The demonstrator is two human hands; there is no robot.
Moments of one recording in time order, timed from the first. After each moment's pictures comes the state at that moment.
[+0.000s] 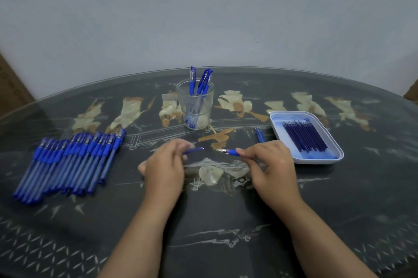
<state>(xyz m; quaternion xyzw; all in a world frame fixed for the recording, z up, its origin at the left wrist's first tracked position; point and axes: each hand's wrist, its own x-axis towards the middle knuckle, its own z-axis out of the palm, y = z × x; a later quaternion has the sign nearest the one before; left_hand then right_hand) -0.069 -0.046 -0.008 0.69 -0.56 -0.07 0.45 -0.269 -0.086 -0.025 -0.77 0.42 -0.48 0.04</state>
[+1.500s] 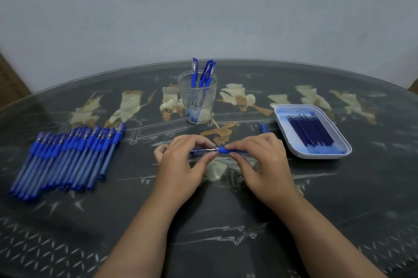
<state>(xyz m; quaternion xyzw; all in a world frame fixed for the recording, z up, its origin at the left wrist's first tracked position) -0.070 -0.046 -0.012 0.60 -0.65 -0.07 0.46 -0.255 -0.081 -0.017 -0.80 0.39 -0.45 0.03</state>
